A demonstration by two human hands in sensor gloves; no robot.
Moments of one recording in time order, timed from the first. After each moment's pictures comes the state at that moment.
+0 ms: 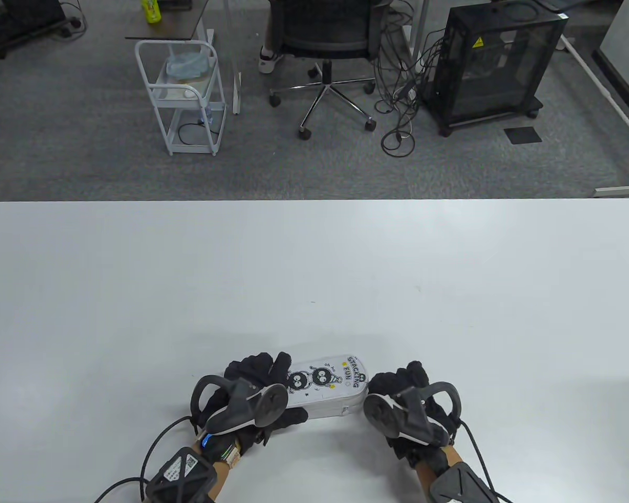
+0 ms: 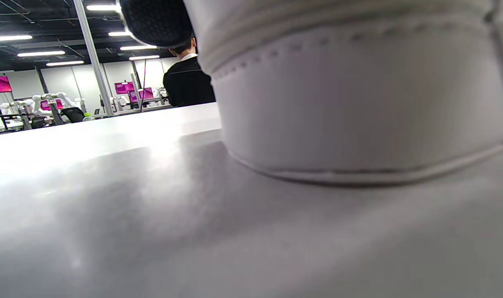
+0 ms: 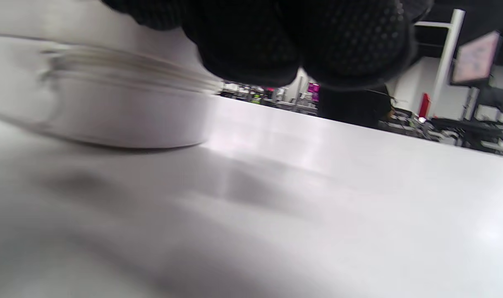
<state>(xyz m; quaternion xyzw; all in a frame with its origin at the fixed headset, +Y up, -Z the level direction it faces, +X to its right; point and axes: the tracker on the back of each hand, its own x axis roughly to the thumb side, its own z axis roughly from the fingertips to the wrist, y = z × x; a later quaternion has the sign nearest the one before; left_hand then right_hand) -0.147 -0.744 -0.304 0.02 -0.21 -0.06 0.98 0.095 -0.731 -0.275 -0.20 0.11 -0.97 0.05</state>
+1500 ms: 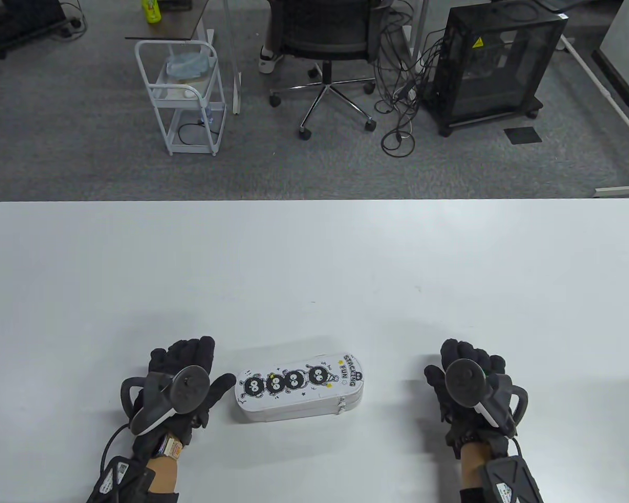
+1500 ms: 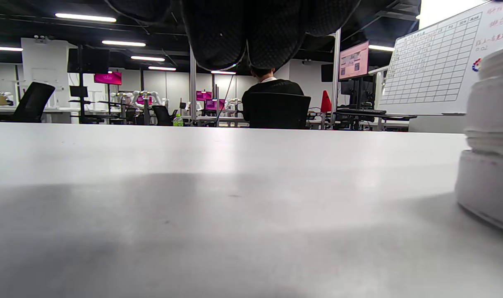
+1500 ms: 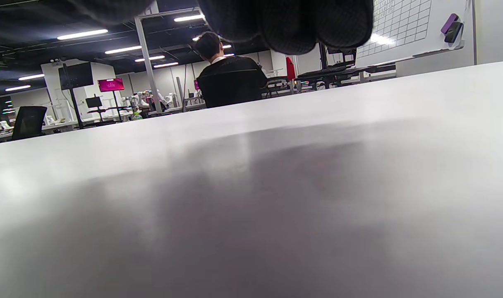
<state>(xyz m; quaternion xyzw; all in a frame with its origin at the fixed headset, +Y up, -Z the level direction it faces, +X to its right) -0.255 -0.718 -0.306 0.07 -0.10 0.02 0.99 0.223 -0.738 -0.300 0.04 0.08 -0.99 -0.12</state>
